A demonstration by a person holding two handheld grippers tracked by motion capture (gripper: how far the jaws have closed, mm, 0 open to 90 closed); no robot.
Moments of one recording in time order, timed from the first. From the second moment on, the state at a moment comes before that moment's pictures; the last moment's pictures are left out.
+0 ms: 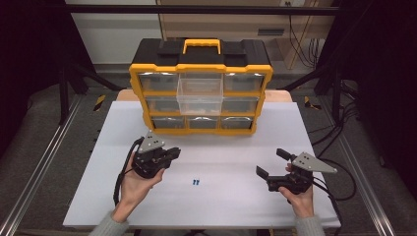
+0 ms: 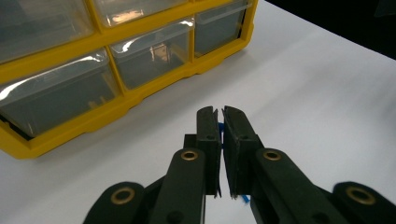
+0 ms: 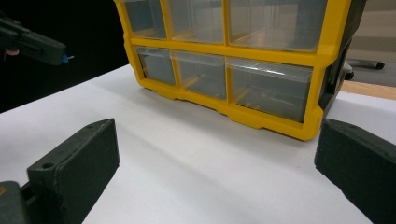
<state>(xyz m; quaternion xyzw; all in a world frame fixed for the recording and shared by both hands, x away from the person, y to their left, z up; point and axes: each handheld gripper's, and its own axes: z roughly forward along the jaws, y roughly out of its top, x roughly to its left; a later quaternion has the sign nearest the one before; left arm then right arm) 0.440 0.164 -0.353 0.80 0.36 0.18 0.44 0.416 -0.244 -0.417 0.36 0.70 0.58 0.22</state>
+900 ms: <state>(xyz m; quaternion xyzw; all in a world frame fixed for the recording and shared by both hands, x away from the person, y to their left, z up) 0.444 0.158 -0.290 0.81 0.32 0.20 0.44 0.415 -0.244 -0.417 0.37 0.70 0.58 0.22</state>
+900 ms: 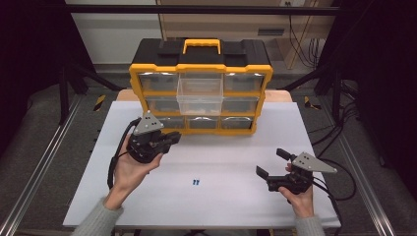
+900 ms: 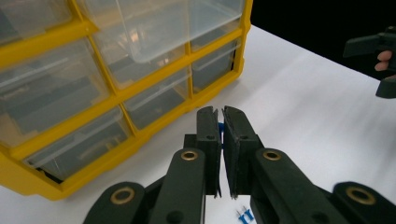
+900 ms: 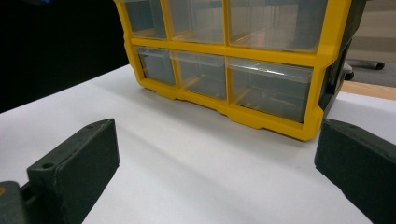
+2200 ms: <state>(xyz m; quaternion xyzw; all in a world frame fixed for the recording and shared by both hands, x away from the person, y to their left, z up) 0.452 0.148 -0.216 0.81 0.30 0.23 0.46 0.416 -0.244 -0.417 0.37 0.70 0.58 0.22</state>
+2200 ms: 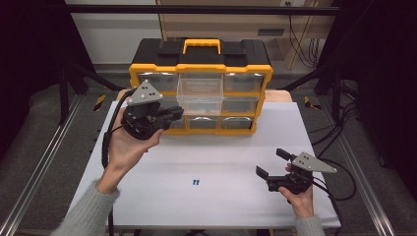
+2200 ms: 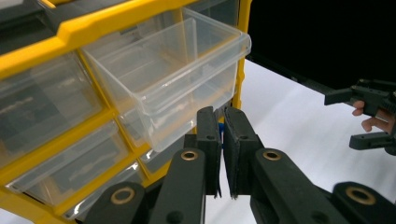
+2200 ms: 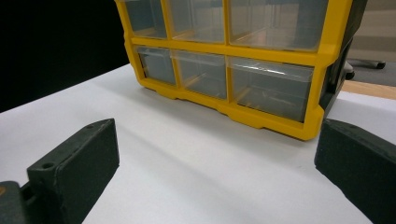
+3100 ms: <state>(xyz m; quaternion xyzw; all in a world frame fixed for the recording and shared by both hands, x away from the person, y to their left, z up) 0.481 0.135 -0.189 0.80 0.30 0.25 0.46 0.416 -0.245 -0.417 0.36 0.69 0.58 0.22</state>
